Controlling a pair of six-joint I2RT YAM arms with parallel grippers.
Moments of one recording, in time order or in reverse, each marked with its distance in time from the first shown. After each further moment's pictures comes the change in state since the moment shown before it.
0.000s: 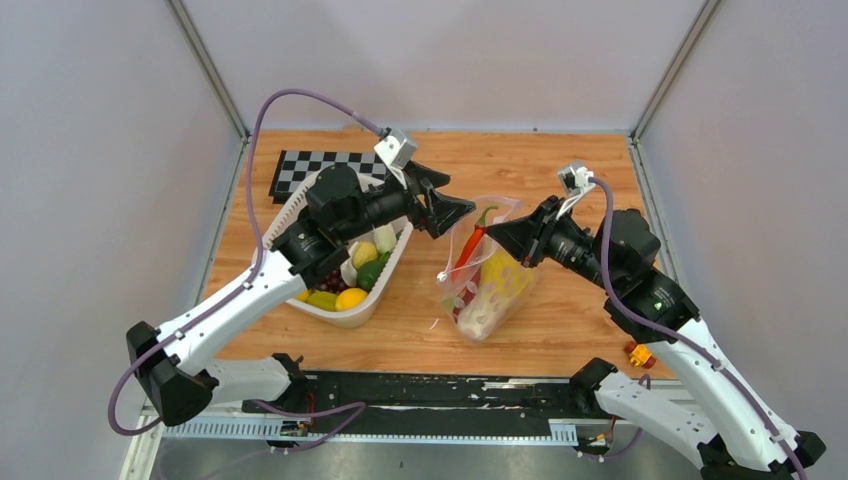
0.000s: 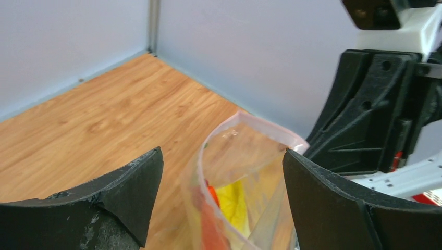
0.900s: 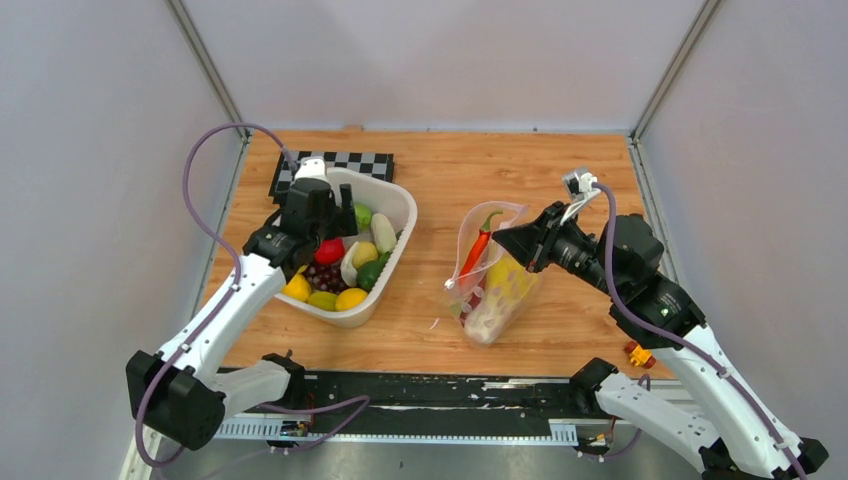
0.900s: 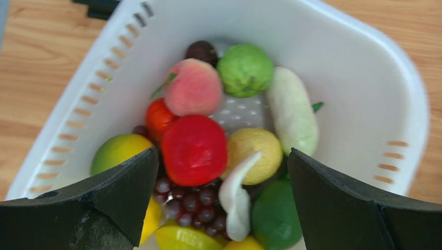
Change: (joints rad) left arm 0.389 -0.090 -0.186 -0.625 -0.646 -0.037; right arm 0.000 -0.036 -0.005 -0.067 0.035 -0.006
